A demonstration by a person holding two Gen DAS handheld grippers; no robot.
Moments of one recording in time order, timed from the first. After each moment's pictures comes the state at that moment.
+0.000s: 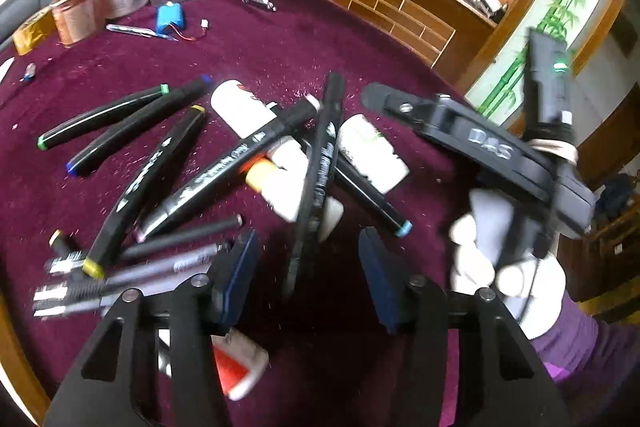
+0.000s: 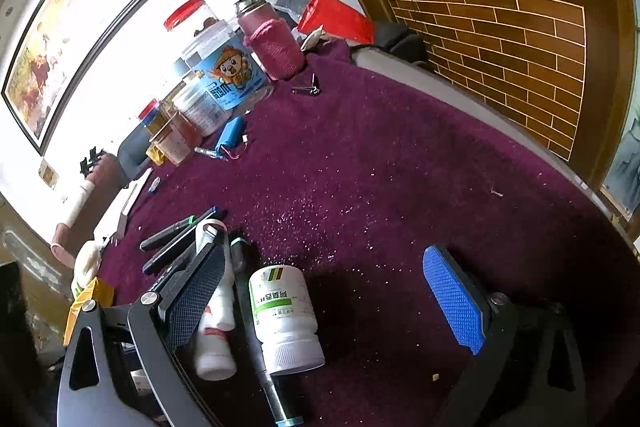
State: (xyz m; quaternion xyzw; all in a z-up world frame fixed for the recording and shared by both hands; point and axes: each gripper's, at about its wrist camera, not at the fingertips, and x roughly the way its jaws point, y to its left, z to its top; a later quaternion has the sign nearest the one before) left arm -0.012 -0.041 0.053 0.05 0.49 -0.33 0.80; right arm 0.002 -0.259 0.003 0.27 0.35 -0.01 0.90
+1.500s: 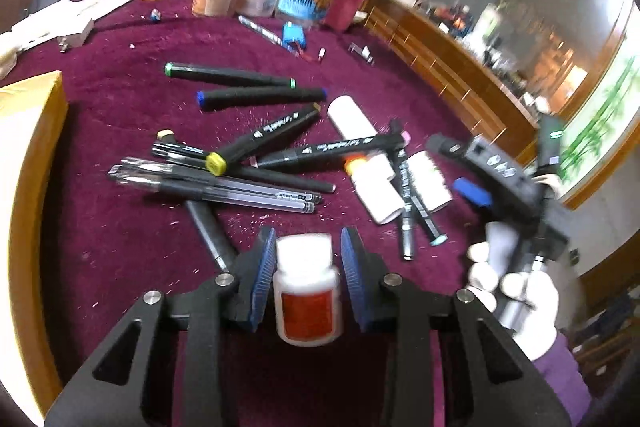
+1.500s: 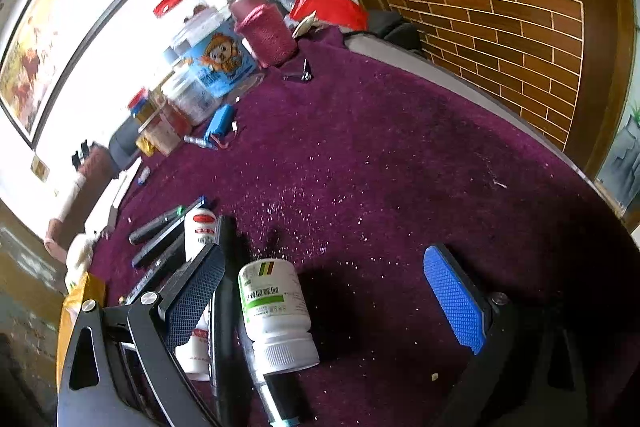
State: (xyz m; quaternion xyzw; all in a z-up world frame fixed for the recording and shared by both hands) left arm -0.057 0.041 0.049 -0.09 0.44 -0.21 0.87; right arm 0.008 -0.259 0.000 0.26 0.38 -0.02 0.89
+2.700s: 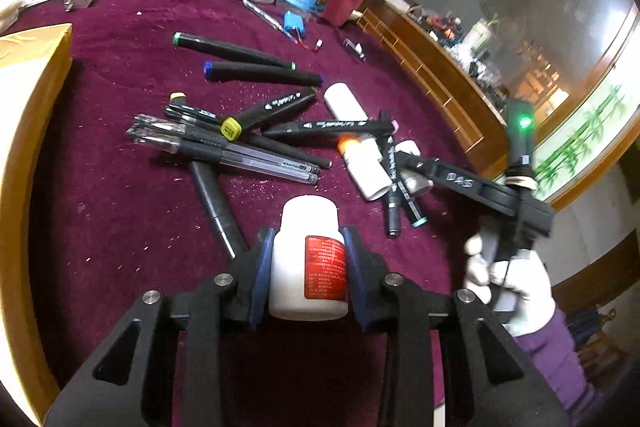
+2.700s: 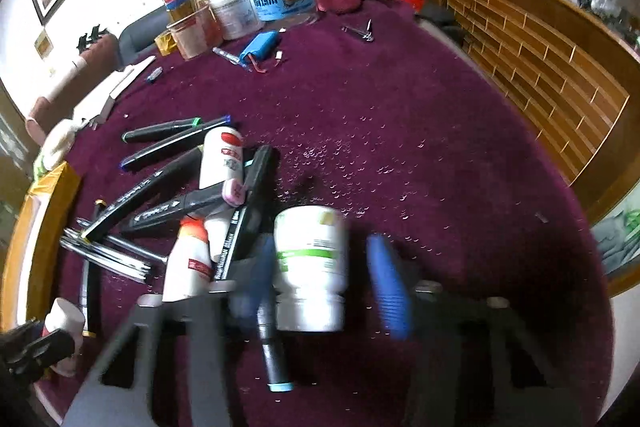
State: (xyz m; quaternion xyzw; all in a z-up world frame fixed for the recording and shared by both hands) left arm -0.072 0.062 0.038 -0.15 0.45 -0.24 0.85; right arm 0.020 -0.214 0.006 0.10 0.47 0.03 0.88
